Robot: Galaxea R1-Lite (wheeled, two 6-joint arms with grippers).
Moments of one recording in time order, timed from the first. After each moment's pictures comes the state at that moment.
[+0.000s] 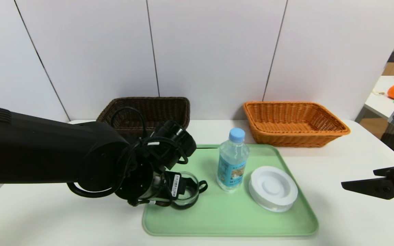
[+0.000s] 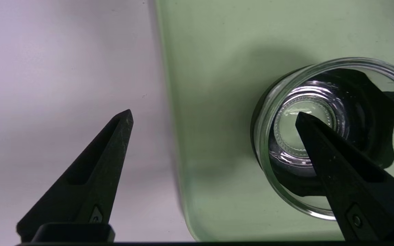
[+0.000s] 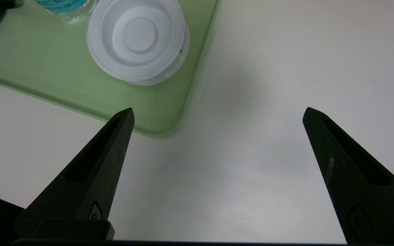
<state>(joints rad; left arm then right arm) -0.78 1.85 -1.20 0.39 0.39 -0.55 0.06 1.23 -0.93 0.53 0.22 -0.14</state>
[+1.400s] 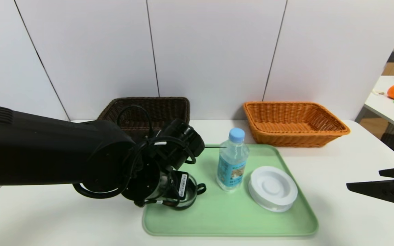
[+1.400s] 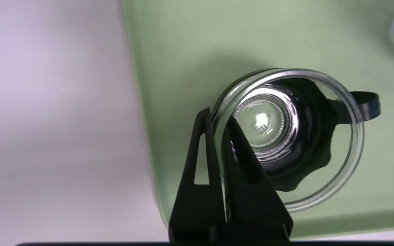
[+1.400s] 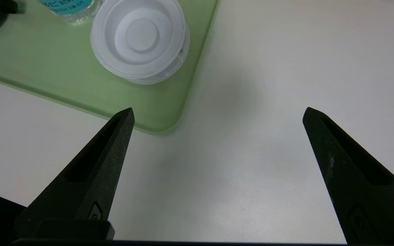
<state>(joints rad) -0.82 1.85 -1.25 0.41 0.39 -0.55 0.06 1.19 -0.92 0.53 0.22 -0.14</state>
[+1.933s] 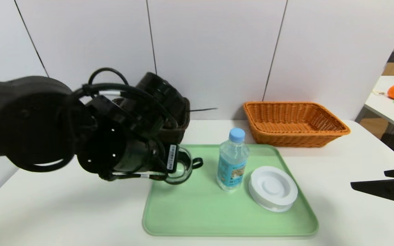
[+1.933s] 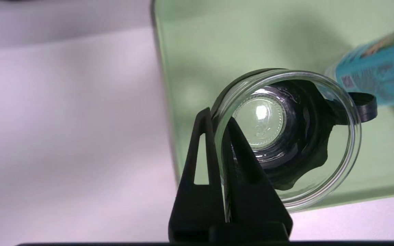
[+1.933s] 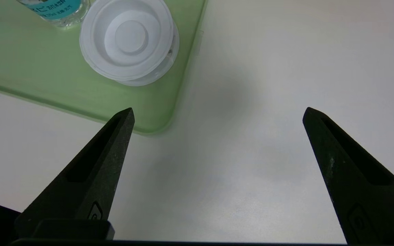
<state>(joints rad) -0.77 1.71 -1.38 0.51 0.39 -0.49 0.02 1.18 -0.91 0.52 0.22 -0.14</state>
